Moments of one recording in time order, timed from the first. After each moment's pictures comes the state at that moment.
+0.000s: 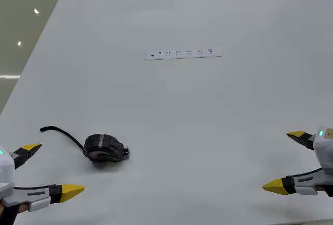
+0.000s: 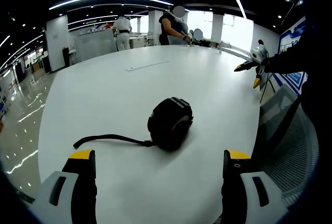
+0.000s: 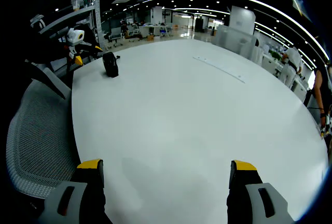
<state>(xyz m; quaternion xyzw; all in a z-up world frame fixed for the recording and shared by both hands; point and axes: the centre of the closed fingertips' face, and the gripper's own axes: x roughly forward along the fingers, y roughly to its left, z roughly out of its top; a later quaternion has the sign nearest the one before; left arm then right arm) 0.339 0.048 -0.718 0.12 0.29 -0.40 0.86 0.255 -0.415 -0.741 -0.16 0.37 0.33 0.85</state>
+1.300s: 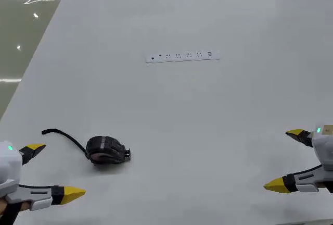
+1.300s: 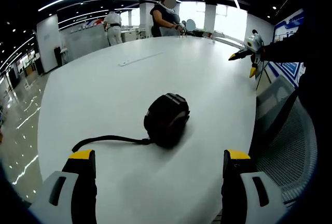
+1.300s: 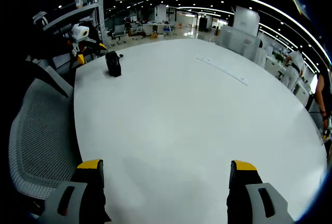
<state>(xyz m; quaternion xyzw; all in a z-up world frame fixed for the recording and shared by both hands) 0.340 0.042 -0.718 0.15 0.31 -0.43 0.84 0.259 -0.408 -0.735 -0.17 0.37 0.34 0.85</state>
